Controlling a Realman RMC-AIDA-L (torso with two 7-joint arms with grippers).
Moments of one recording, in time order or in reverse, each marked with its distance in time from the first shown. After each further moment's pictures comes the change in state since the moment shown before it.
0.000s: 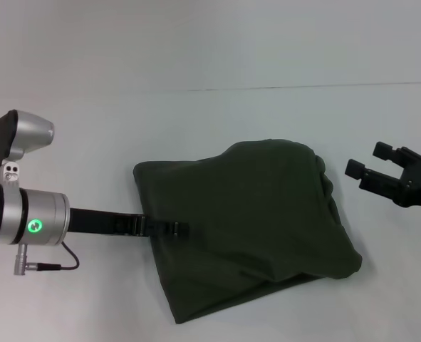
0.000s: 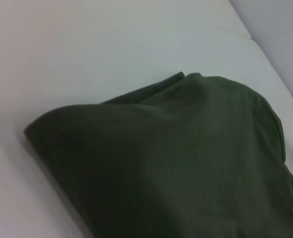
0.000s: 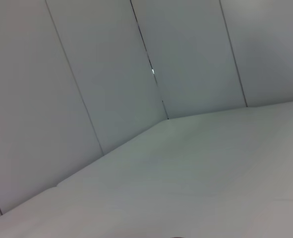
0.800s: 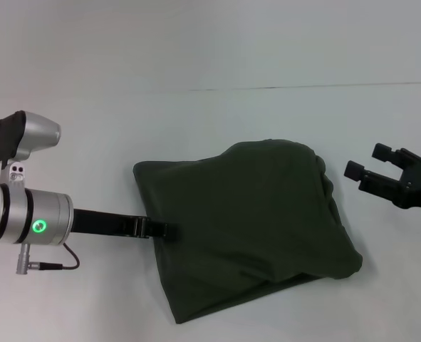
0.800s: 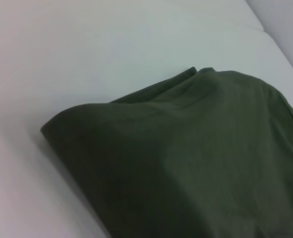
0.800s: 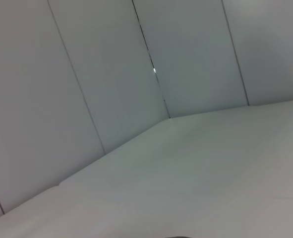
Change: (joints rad) left arm -0.004 -0.004 0.030 0.004 0.016 -0.040 -0.007; right arm -0.002 0.000 -0.003 0.002 0.000 -0.003 0.000
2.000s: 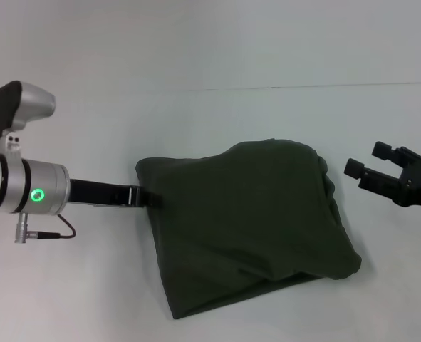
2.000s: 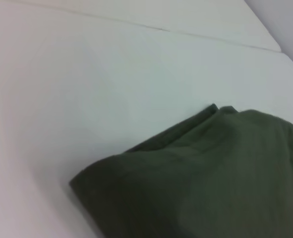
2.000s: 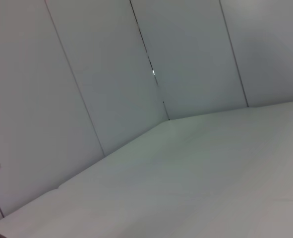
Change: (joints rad) left arm -0.053 0.026 -0.006 0.005 0.013 -0.059 -0.050; right arm 0.003 0.001 0.004 0.000 0.002 0.001 0.006
